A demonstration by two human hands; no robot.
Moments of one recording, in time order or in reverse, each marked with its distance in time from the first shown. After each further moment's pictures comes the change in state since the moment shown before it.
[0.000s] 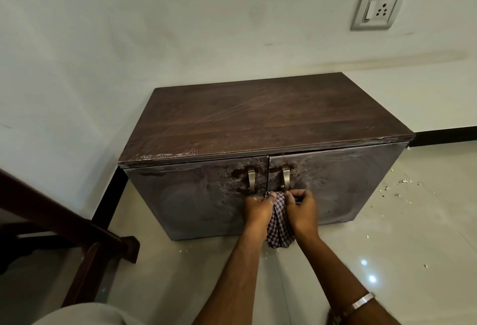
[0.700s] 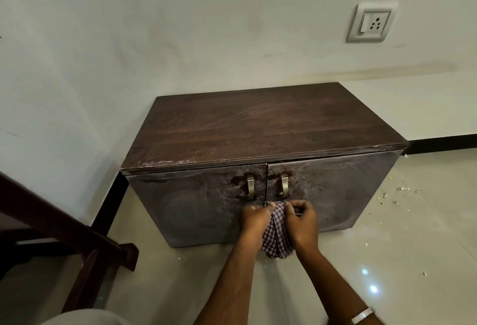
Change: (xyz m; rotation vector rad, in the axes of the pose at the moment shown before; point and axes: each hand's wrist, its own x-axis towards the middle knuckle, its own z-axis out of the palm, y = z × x) left_hand 0.001 -0.002 -0.006 0.027 -0.050 -0.035; right_hand -0.009 0.007 -0.007 0.034 0.006 -0.017
